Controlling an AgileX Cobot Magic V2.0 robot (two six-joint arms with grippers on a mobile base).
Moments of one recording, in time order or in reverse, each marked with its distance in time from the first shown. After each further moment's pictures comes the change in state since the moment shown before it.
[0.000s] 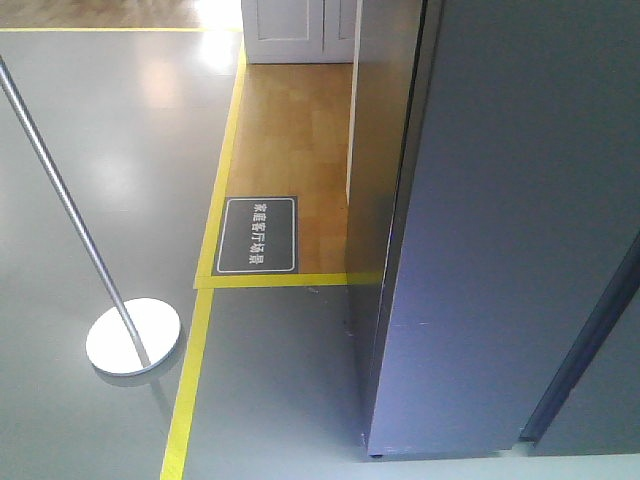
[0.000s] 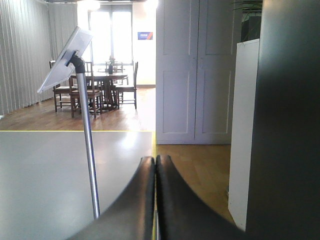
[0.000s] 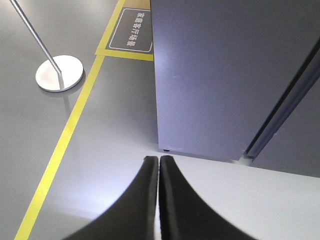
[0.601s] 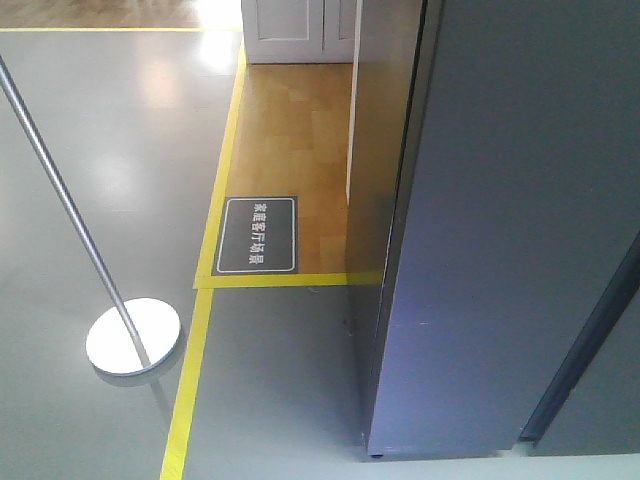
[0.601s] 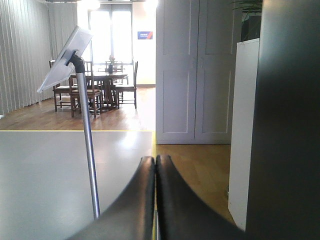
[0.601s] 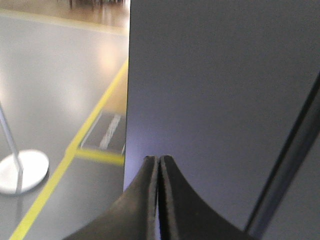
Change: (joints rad) left arm 0.000 0.000 0.000 0.000 0.000 0.000; right arm 0.000 -0.097 0.251 -0.089 -0.599 -0.056
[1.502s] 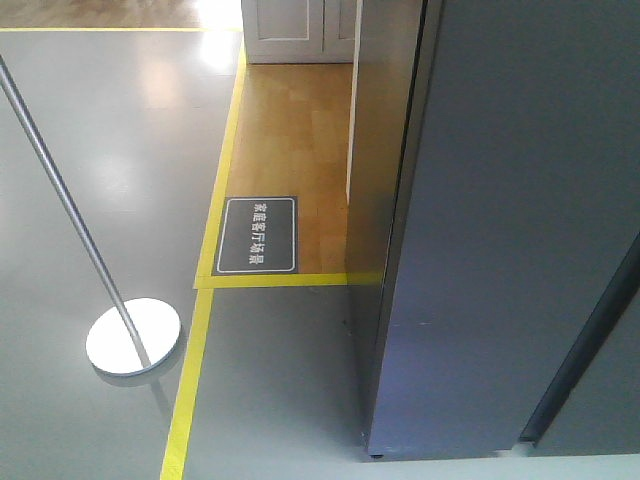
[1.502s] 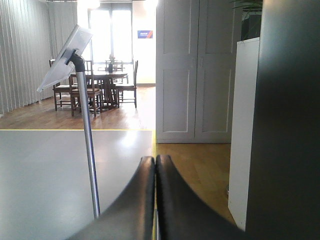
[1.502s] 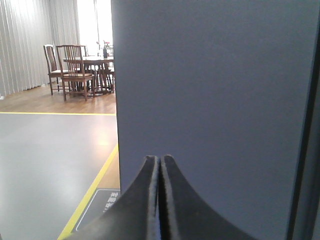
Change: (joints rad) left arm 0.000 0.000 0.000 0.000 0.004 0.000; right arm -0.066 -0.191 0.445 0.090 -0.533 0.026
